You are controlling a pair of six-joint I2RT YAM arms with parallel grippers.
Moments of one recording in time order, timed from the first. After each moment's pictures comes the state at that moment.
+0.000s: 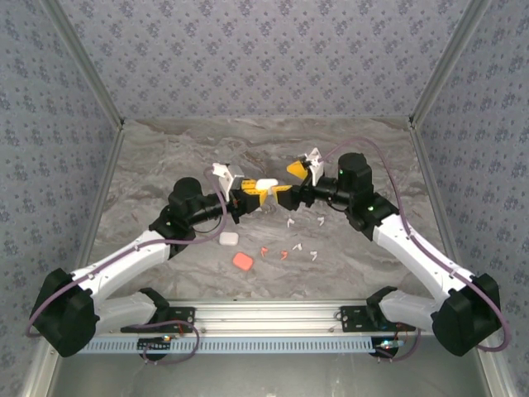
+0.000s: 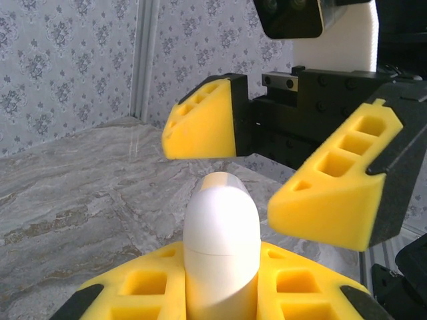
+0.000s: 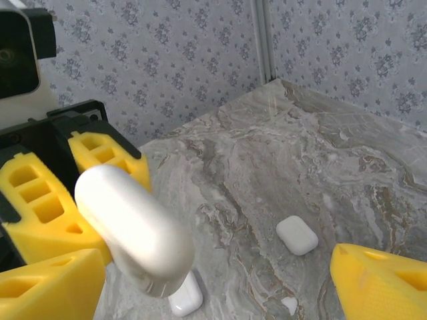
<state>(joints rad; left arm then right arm) -0.68 1.13 0.68 0.41 0.50 -0.22 0.51 1.15 0.90 0.00 -0.59 0.06</state>
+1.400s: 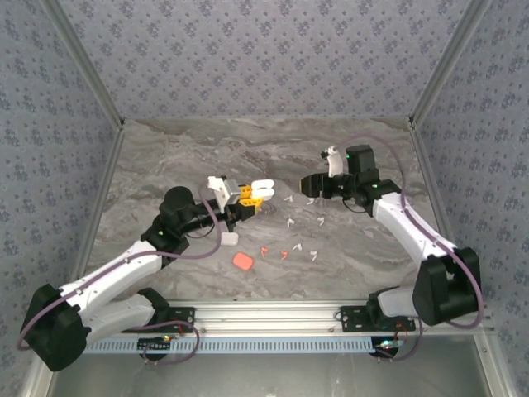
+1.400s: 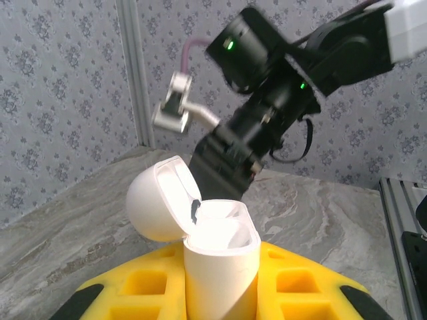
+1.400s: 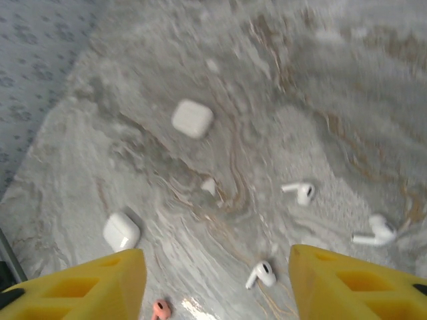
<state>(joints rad) -0.69 1.01 0.62 0.40 0.51 0.00 0.29 1.36 0.96 -0.35 -0.54 0.20</state>
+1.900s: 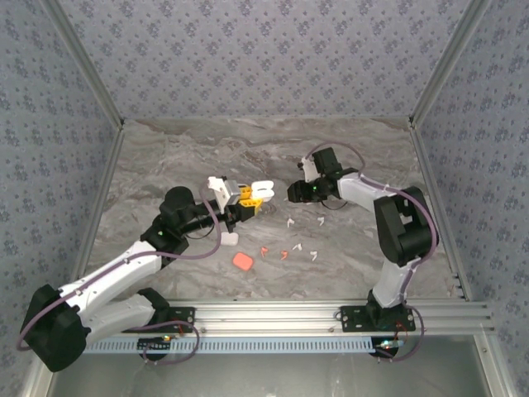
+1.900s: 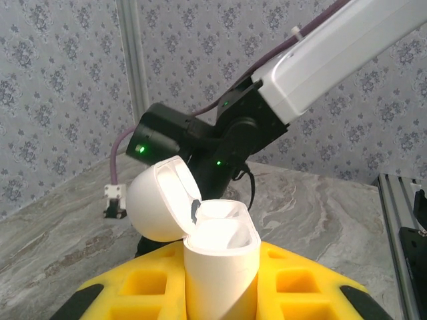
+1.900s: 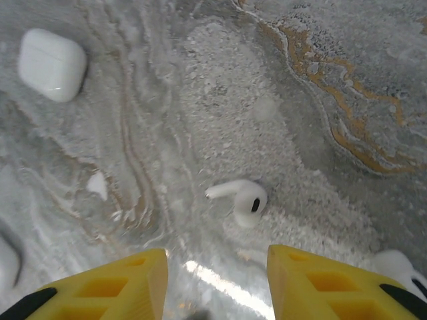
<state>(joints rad) -0.69 1.01 0.62 0.38 0.51 0.00 0.37 1.82 1.13 -0.34 -0.39 0.21</state>
